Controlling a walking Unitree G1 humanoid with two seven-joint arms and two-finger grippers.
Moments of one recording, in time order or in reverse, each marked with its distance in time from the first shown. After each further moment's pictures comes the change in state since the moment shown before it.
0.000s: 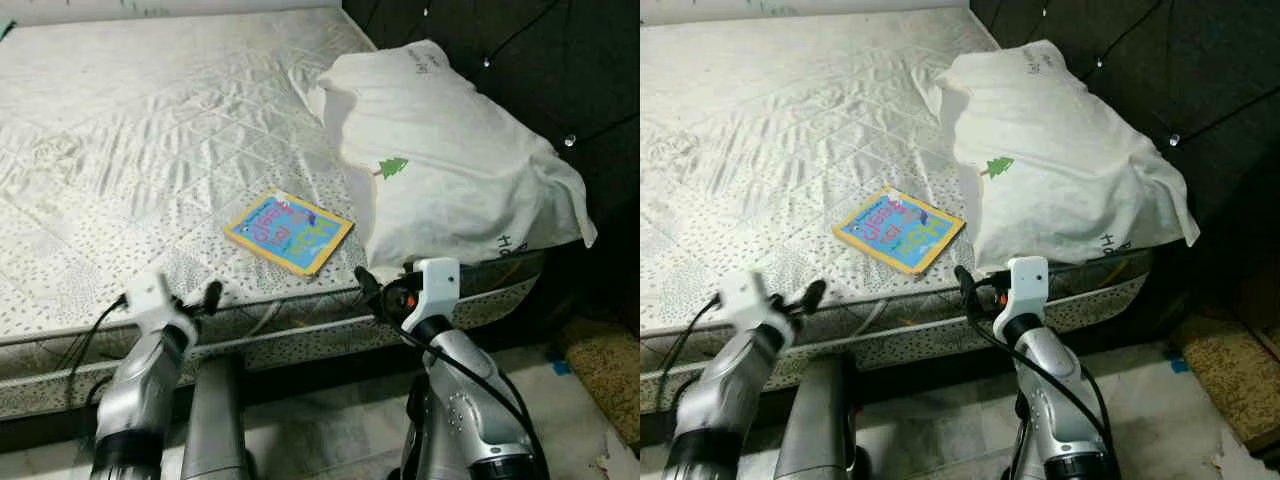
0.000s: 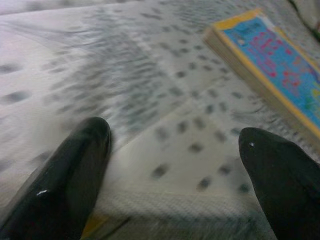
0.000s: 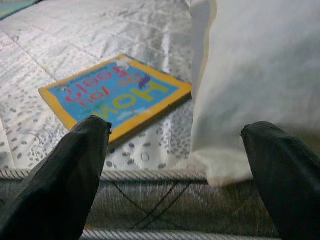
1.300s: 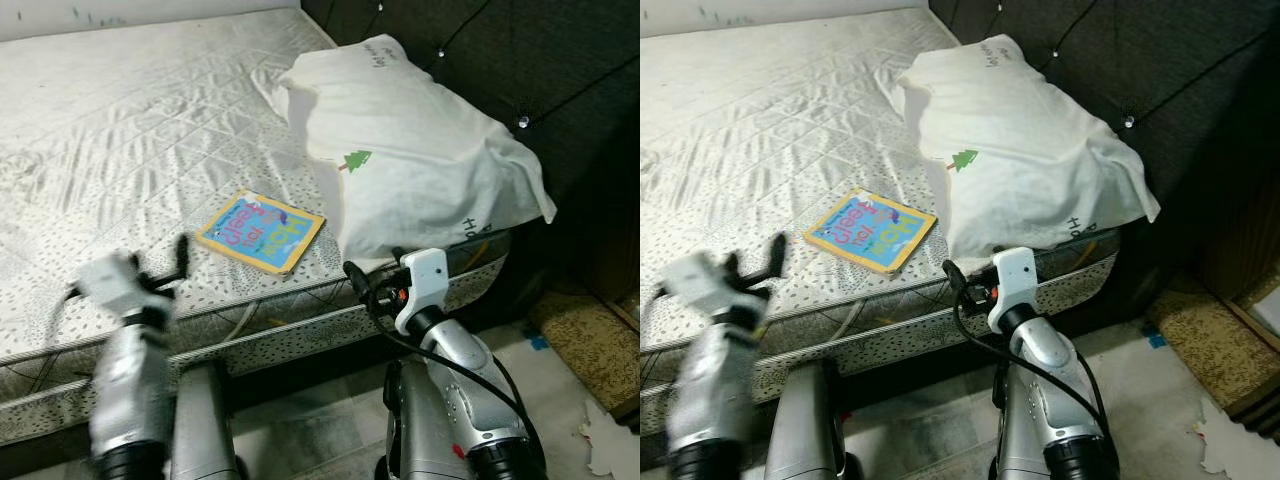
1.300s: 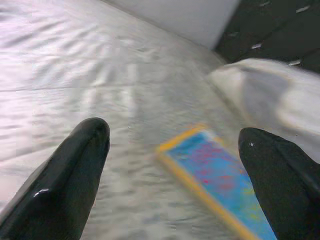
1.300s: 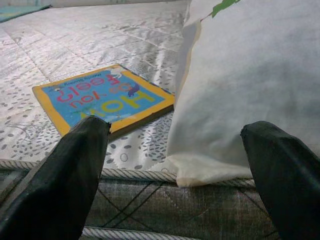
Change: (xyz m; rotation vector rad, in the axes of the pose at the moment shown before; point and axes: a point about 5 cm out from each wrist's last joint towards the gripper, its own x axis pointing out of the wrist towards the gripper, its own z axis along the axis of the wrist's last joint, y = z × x) left arm -0.037 0.013 0.040 -0.038 -0.436 0.064; right arm 0.011 0.004 -0.002 -0.106 -0.045 0.113
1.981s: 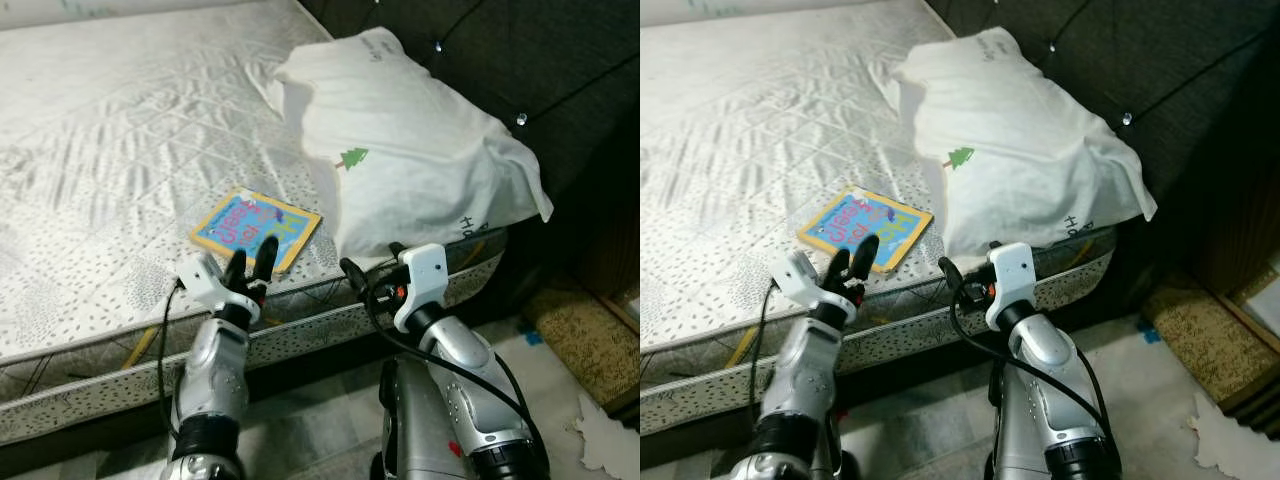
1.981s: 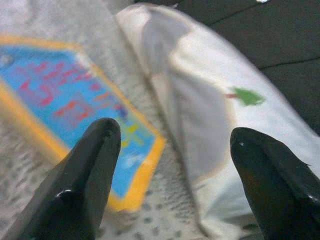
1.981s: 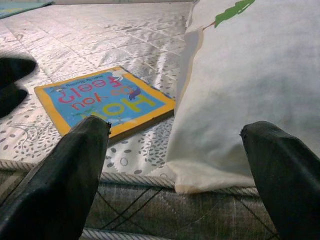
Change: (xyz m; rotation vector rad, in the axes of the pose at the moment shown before) left arm 0.002 -0.101 -0.056 -0.297 0.118 -0.403; right arm 0.000 0.002 0.008 -0.042 -0.008 0.017
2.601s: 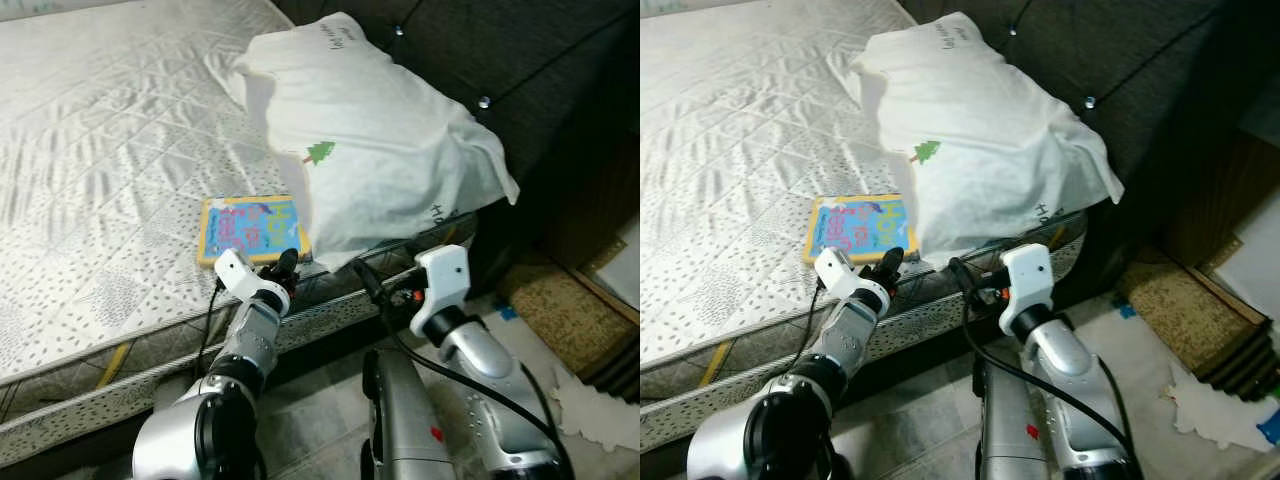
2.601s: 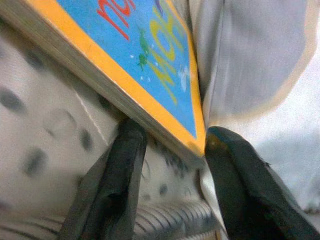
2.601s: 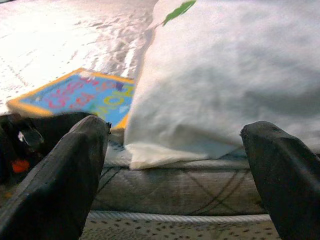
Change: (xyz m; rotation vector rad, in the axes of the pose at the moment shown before) left arm 0.035 0.006 -0.037 -0.245 0.184 0.257; right arm -0.018 -0.002 0.014 -0.029 -0.015 -0.007
